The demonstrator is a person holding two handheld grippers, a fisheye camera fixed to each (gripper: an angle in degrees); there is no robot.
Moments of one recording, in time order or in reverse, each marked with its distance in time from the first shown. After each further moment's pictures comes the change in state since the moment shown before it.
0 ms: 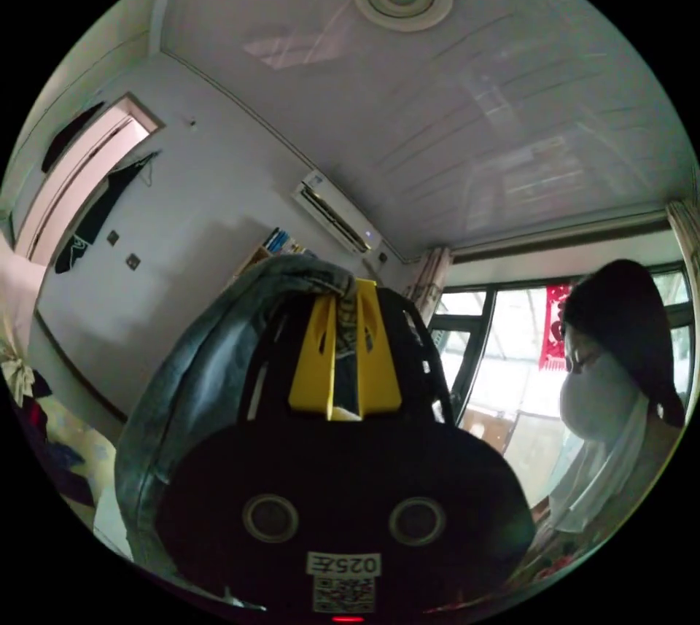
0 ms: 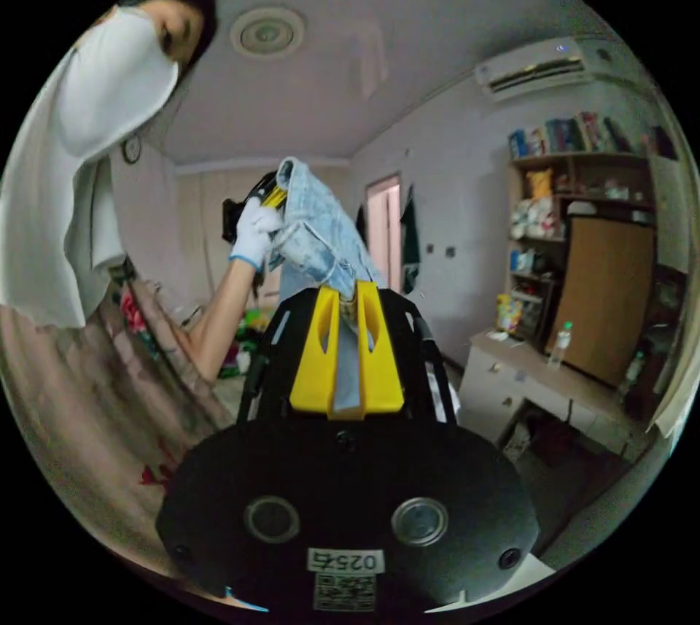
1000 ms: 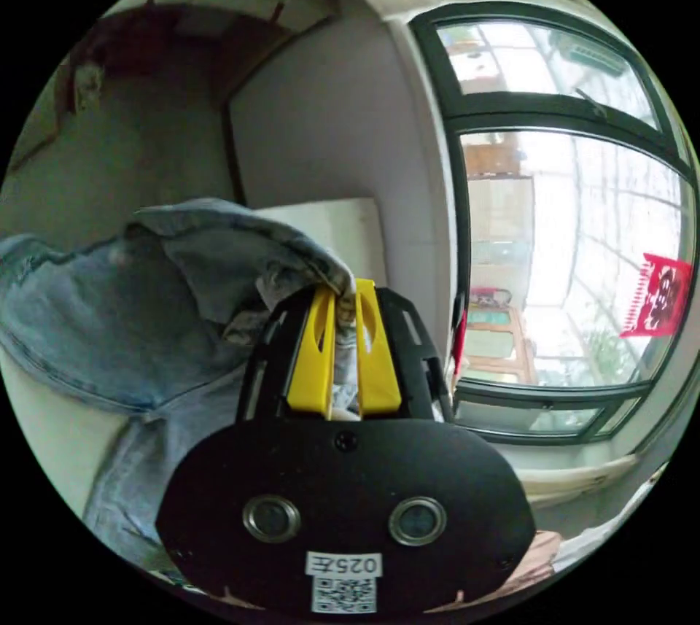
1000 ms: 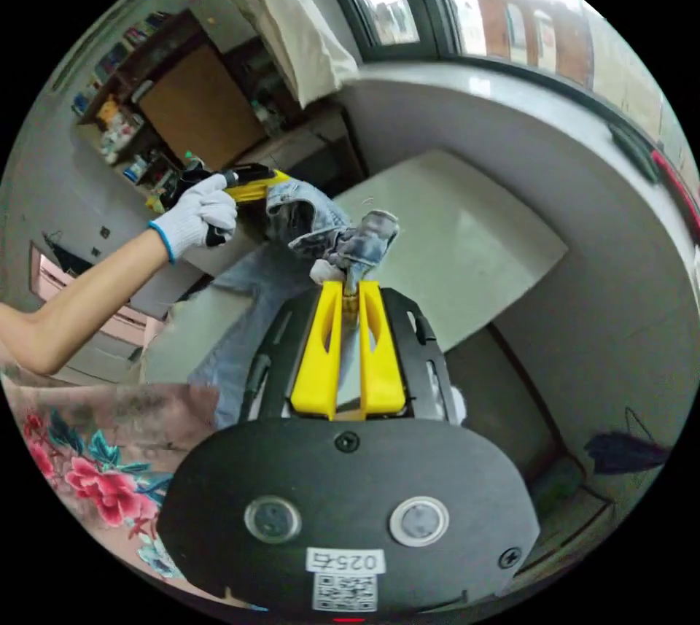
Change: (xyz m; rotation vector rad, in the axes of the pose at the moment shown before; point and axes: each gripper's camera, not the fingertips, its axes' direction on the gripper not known) left arm -0.280 0.868 0.455 -1.785 0.116 -0.590; right arm 0.105 0.161 -0.159 -0.305 1.069 1.212
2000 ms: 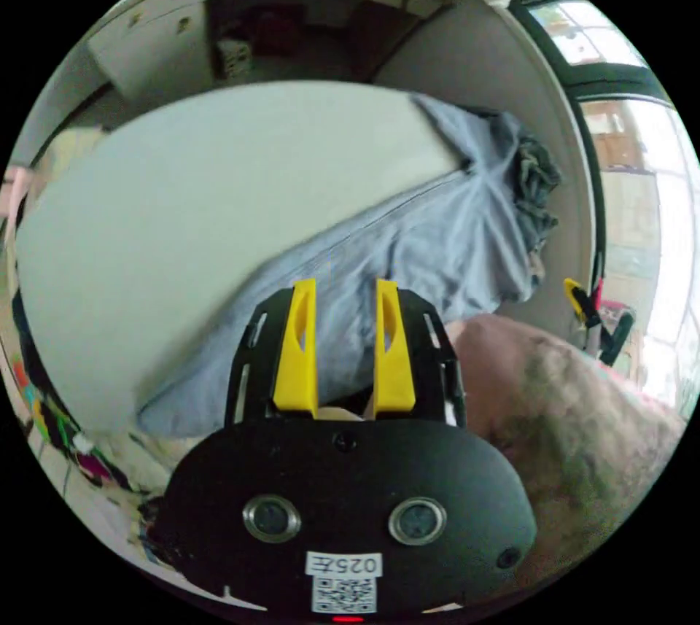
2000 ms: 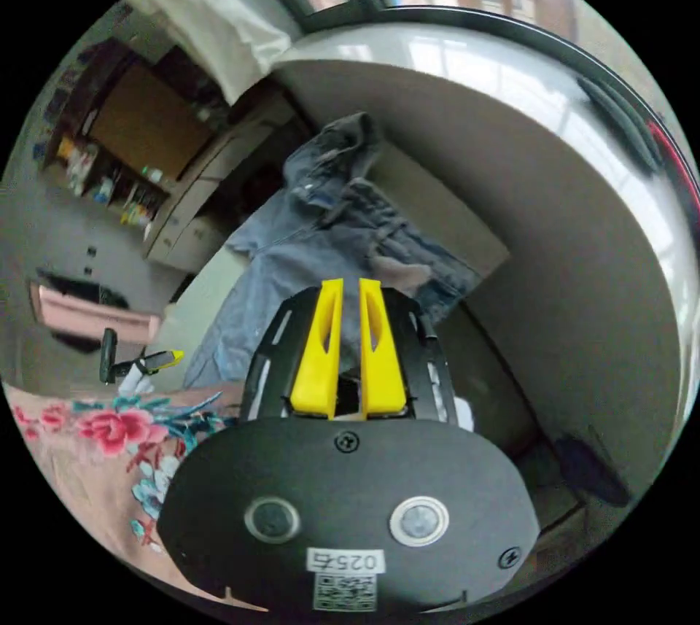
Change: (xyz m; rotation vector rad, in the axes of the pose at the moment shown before) left arm -0.156 0.235 -0.199 -0.017 -0.604 -0.189; right arm 0.030 -0.224 -0.025 -0.137 -0.021 0.012
